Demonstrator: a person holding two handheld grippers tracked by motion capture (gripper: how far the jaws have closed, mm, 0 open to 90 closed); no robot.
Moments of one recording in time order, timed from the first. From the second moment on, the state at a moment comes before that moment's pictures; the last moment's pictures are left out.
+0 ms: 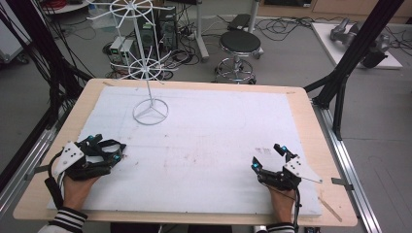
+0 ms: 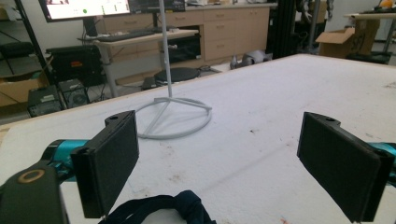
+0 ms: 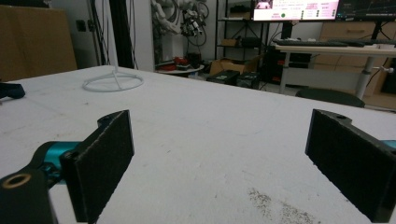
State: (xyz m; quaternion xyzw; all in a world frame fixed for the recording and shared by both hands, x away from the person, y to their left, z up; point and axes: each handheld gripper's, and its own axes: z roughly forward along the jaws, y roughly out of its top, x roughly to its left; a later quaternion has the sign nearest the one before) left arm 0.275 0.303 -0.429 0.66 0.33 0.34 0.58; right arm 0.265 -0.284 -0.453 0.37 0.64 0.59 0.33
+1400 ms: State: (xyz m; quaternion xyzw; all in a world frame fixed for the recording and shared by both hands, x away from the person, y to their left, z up) left arm 0.308 0.288 -0.401 0.82 0.37 0.24 0.37; right arm 0.265 -0.285 -0.453 0.37 0.63 0.60 0.33
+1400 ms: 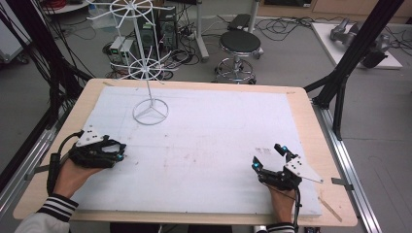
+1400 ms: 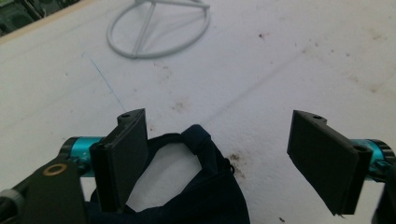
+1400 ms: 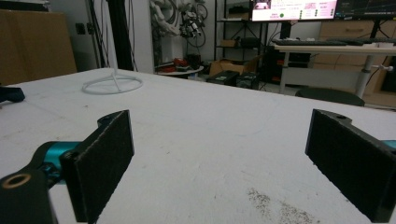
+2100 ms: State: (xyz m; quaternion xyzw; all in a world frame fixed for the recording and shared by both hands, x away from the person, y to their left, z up) left arm 0.326 0.279 -0.410 0.86 0.39 0.19 0.28; right arm 0.265 -0.285 -0.453 0.37 0.63 0.60 0.33
